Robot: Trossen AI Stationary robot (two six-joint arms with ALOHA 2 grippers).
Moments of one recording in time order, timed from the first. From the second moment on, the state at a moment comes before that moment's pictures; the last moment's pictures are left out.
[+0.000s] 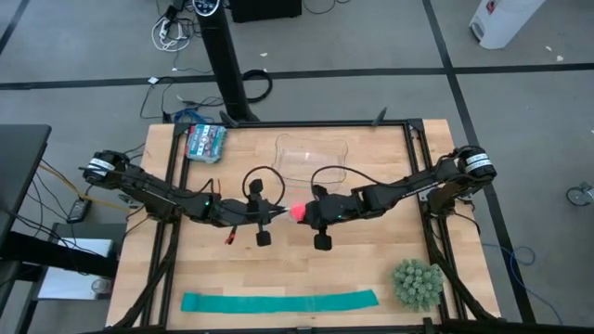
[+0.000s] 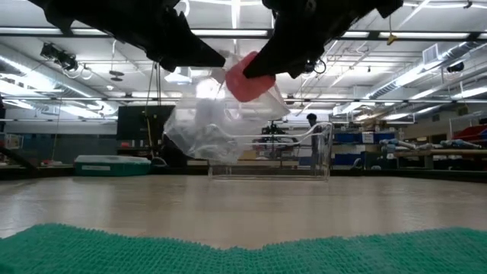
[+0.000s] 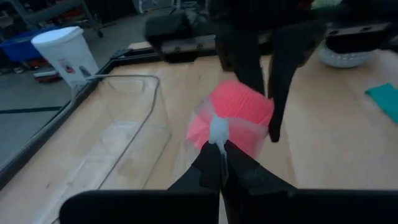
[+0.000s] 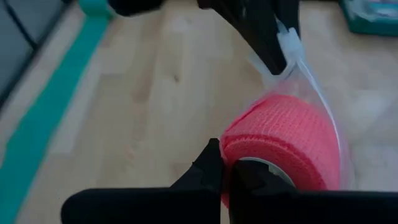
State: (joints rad) left arm -0.28 1.37 0.66 0.38 -0.48 0.00; right arm 0.21 1.63 1.05 -0.03 0.16 0.10
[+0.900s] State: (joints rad) left arm -0.27 1.37 0.66 0.37 -0.41 -0.01; right arm 0.15 1.61 1.01 0.08 0.02 0.14
